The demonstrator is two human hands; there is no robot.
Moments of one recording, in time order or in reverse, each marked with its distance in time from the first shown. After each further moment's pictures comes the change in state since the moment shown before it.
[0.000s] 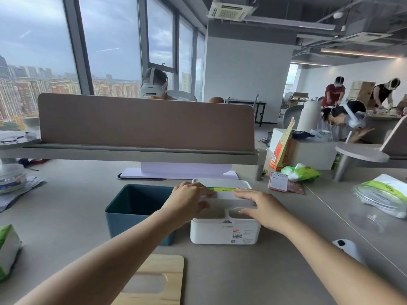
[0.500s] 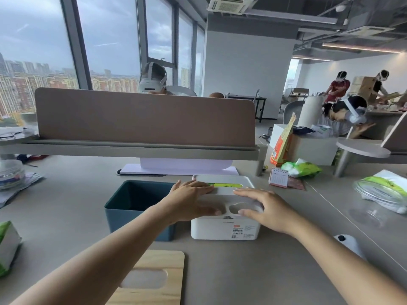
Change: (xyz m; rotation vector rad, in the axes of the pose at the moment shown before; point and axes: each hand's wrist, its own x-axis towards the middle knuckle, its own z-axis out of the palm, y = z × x) left_hand -0.011 0.007 -0.014 0.036 -0.176 0.026; right_hand -0.018 0.001 -0.006 -0.010 0.007 -0.164
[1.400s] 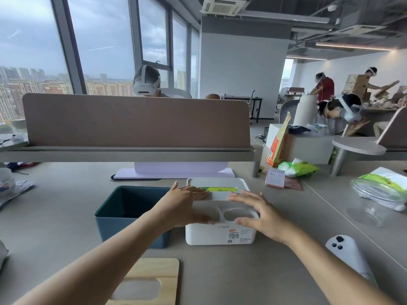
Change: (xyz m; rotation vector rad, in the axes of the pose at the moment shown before) left_hand 0.007 -0.003 0.004 0.012 -0.021 0.040; right_hand -0.004 0.013 0.018 0.229 -0.013 -0.007
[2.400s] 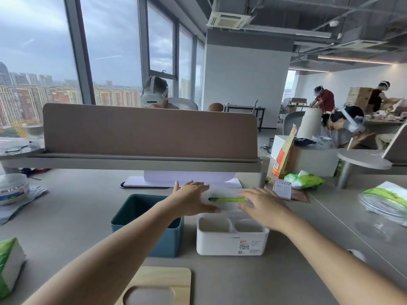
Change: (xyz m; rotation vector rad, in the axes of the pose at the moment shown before) left_hand 0.019 -0.011 -0.031 -0.059 -0.047 -0.154; right_hand 0.045 -0.038 -0.018 -0.577 -0.010 0.131
